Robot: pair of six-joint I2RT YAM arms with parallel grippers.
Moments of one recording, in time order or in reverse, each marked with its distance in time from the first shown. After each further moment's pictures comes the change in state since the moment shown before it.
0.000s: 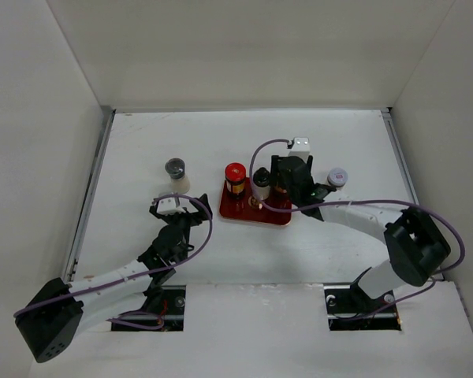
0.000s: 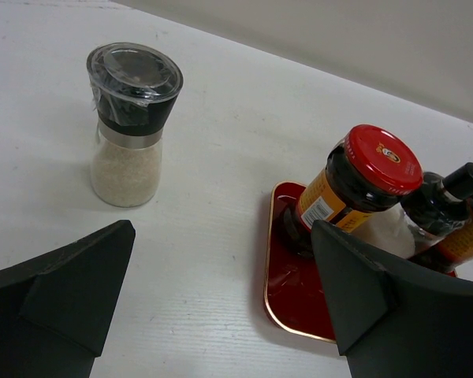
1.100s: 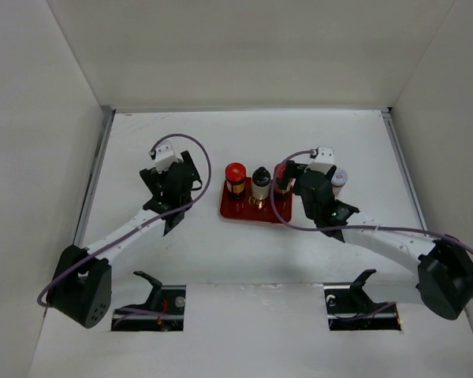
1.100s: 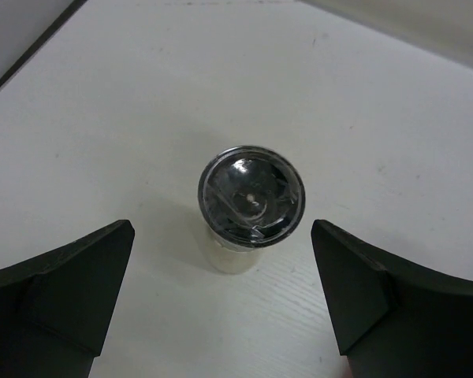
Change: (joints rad) left arm 0.307 0.362 0.559 -0.592 -0.044 -0.087; right arm 0.019 -0.267 -0.214 0.120 0.079 0.022
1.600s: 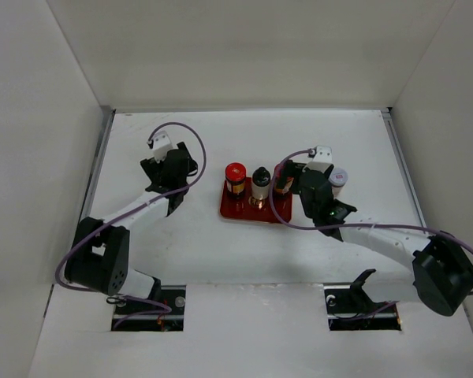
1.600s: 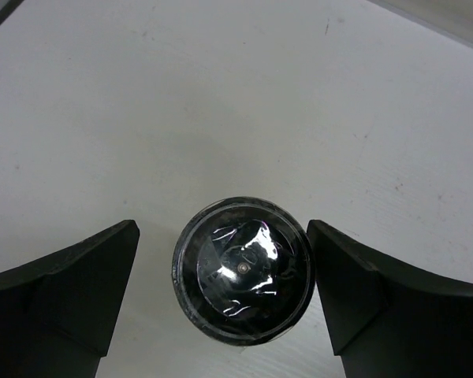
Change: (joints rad) left arm 0.152 0.225 0.101 0.049 0.163 -0.016; right arm -0.013 0.027 -0.014 0.075 -0.048 0.000
